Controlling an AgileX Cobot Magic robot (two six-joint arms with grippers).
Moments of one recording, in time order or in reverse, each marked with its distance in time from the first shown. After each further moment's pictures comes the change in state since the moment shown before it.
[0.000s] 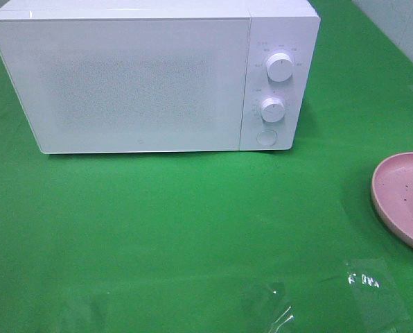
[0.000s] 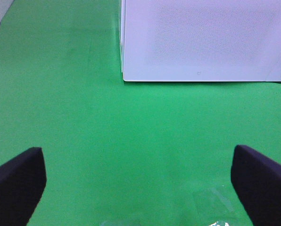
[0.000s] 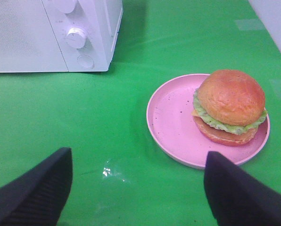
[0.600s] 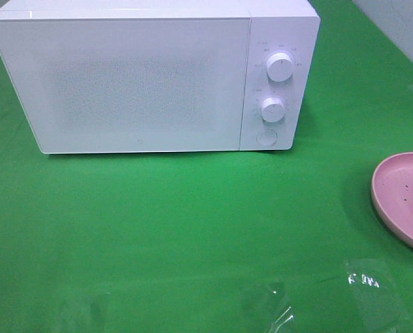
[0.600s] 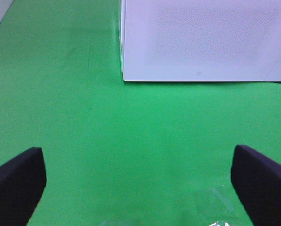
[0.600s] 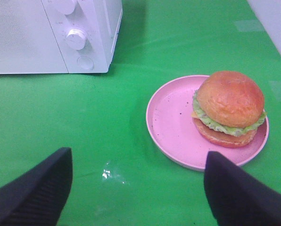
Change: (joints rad) left arm 0.000 0.000 0.000 0.000 0.000 0.000; right arm 0.000 0.000 -0.008 0.000 -0.005 0.001
